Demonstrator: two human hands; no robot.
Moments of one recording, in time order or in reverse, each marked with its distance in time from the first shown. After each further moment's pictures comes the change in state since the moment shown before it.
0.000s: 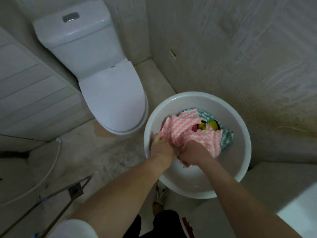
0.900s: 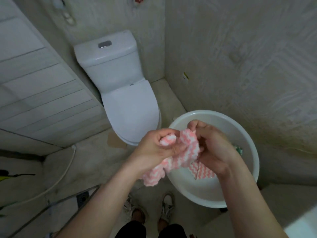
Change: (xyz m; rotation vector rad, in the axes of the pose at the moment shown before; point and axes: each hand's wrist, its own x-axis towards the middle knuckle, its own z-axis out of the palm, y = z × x) left_hand -0.148 -0.085 -0.071 -1.774 0.473 0.196; right_hand -0.119 -0.096 -0.065 1.327 -0.178 -0.411
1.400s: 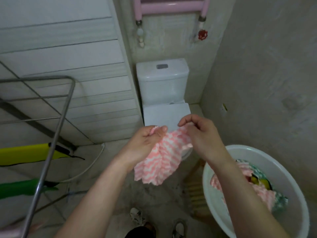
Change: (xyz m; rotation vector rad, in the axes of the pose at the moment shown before) left_hand -0.083 0.041 -0.157 0.012 0.313 0.047; right_hand 0.029 0.007 0.186 -0.947 -0.096 -0.503
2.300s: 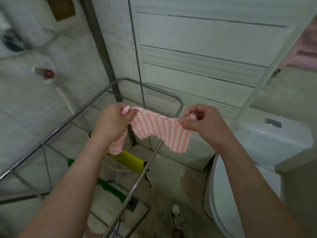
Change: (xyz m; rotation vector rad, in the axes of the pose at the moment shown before) left_hand -0.057 -0.013 -0.373 0.726 1.092 -0.153; right_hand 0.181 -0.158 0.285 0.107 -0.583 -0.228
